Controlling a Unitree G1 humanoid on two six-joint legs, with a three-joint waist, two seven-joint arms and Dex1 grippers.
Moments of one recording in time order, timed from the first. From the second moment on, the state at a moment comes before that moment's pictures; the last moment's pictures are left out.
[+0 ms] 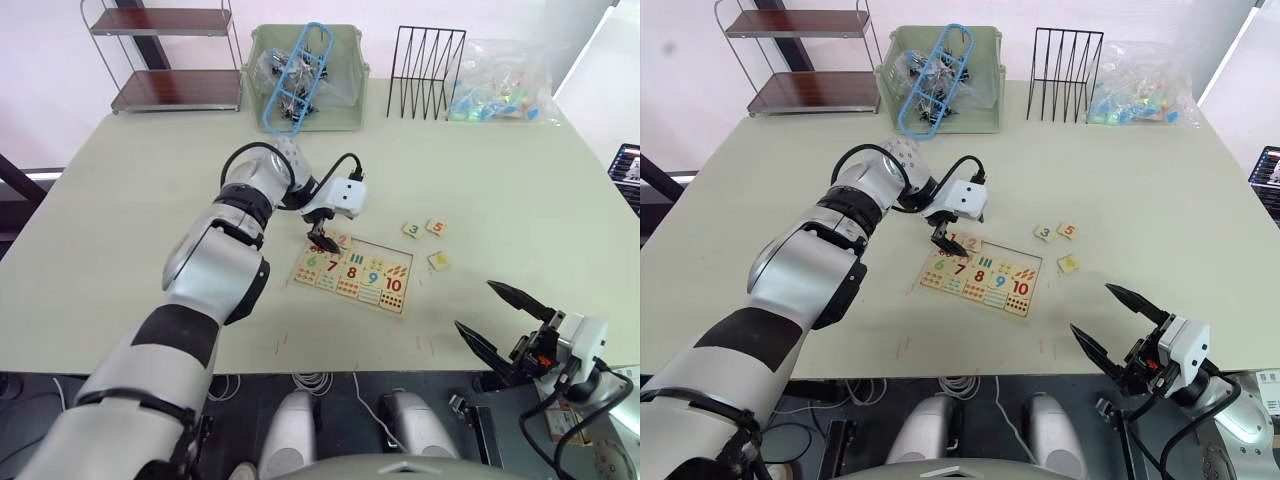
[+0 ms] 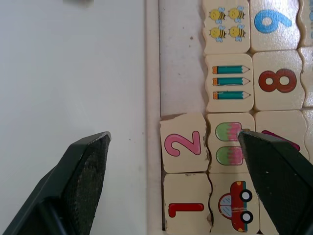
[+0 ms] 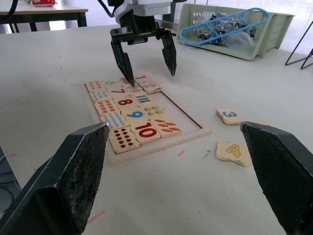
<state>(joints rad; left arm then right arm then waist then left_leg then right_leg) -1.38 0.30 -0.39 1.34 0.38 -0.35 -1.42 0.41 -0.45 -0.20 -0.35 0.50 -0.20 0.91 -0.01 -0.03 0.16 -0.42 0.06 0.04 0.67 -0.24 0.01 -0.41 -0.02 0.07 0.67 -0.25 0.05</state>
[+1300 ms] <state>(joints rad) -1.31 0.24 -0.33 1.31 0.34 -0.27 -1.43 0.42 -0.43 -0.17 -0.35 0.48 -0.22 0.90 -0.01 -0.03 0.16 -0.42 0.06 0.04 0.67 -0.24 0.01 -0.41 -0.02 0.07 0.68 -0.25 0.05</state>
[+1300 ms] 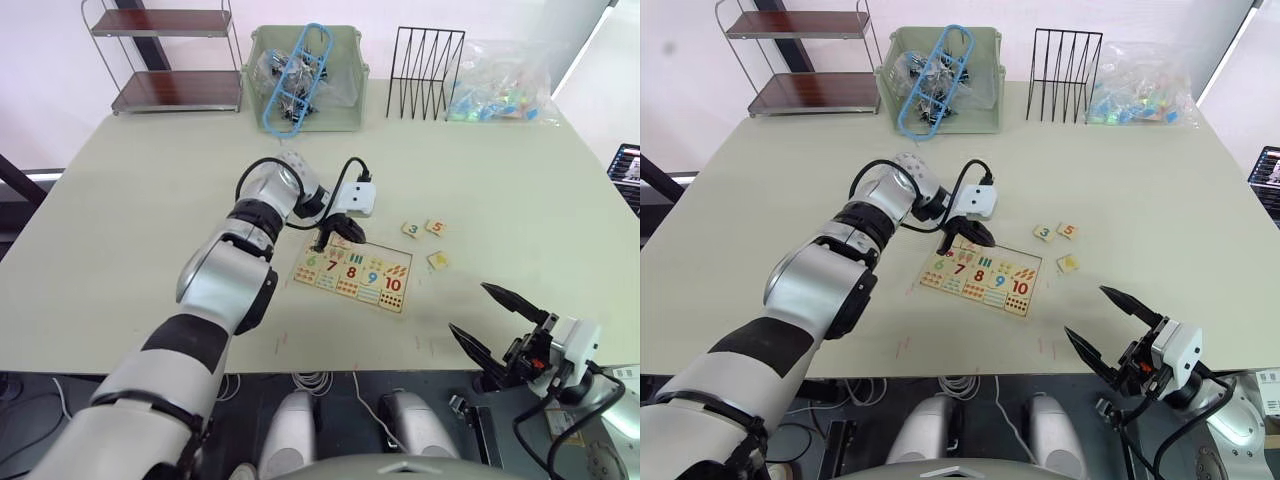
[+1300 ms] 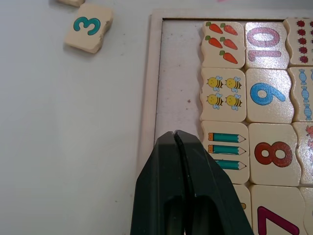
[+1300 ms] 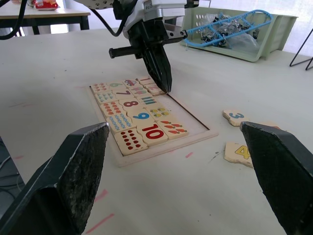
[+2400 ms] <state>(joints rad) -1.30 0.25 -0.36 1.31 0.37 -0.27 -1.42 0.41 -0.43 -0.17 -0.35 0.48 -0.23 0.90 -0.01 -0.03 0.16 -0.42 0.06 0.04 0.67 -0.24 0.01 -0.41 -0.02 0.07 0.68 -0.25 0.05</state>
